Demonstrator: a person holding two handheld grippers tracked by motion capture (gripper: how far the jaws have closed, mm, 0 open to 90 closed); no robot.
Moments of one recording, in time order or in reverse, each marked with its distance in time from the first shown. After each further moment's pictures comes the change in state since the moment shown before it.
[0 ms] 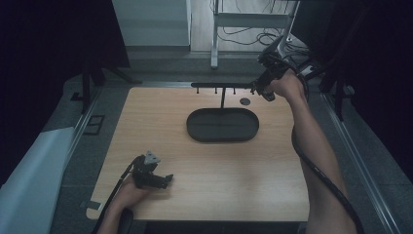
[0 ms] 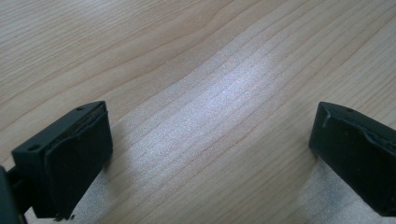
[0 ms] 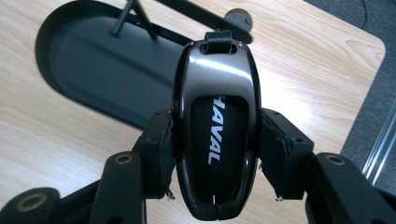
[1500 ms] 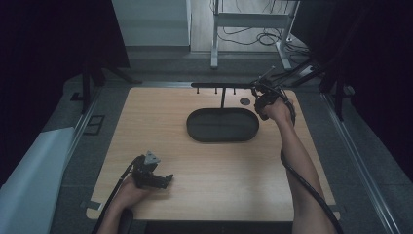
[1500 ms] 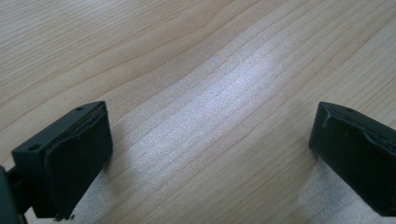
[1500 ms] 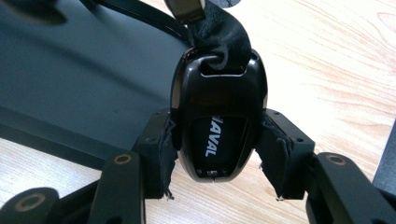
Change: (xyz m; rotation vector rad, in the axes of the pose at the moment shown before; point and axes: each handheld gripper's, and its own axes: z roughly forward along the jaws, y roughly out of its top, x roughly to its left) left arm 0.000 0.000 0.000 0.002 0.001 0.002; right arm -0.014 -0.028 0.115 -0.003 -0.081 0.013
